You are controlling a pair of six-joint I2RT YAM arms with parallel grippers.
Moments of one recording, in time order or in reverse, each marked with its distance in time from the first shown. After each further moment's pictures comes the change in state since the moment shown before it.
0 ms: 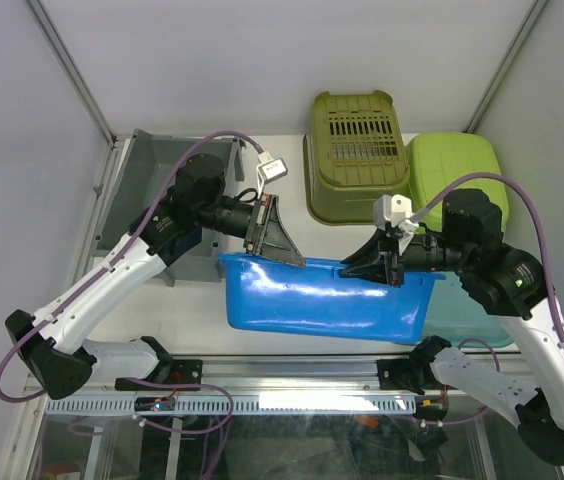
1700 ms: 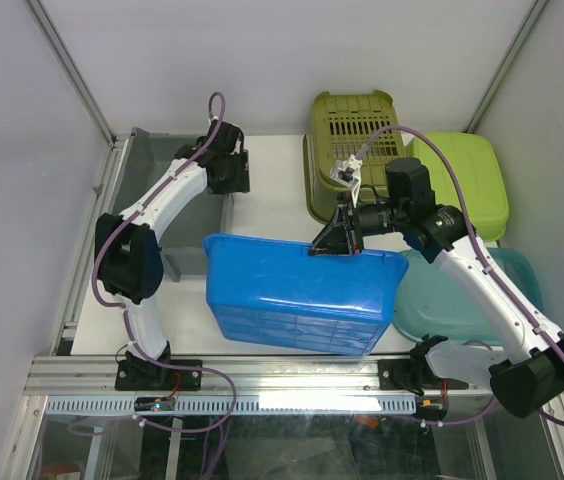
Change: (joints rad) left arm 0.341 0.650 0.352 -0.387 -1.118 0.509; right arm -0.098 0.313 -0.130 0.283 -0.213 0.344
